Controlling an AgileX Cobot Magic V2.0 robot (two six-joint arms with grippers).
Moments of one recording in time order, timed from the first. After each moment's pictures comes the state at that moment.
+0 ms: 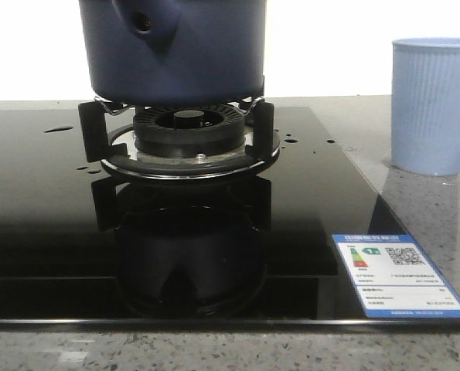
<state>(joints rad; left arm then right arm) 0.03 0.21 -0.14 0.10 0.17 -0.12 -0.02 0.24 -0.38 -1.83 -0.61 1.82</state>
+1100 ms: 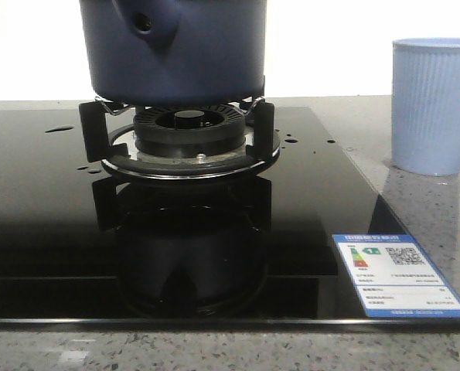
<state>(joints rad) 0.03 0.00 0.00 0.12 0.34 -0.13 -0.02 0.24 -0.38 -1.83 -0.61 1.82</state>
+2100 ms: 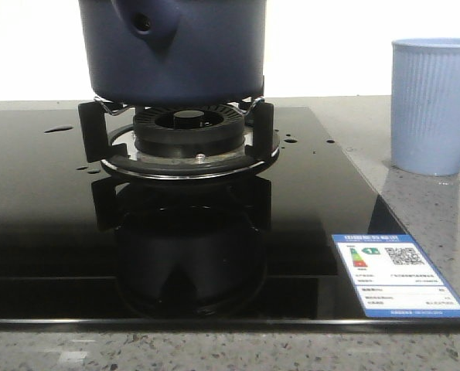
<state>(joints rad) 0.03 0.00 0.00 0.12 0.34 -0.13 -0.01 0.19 -0.22 -0.92 -0.05 0.83</state>
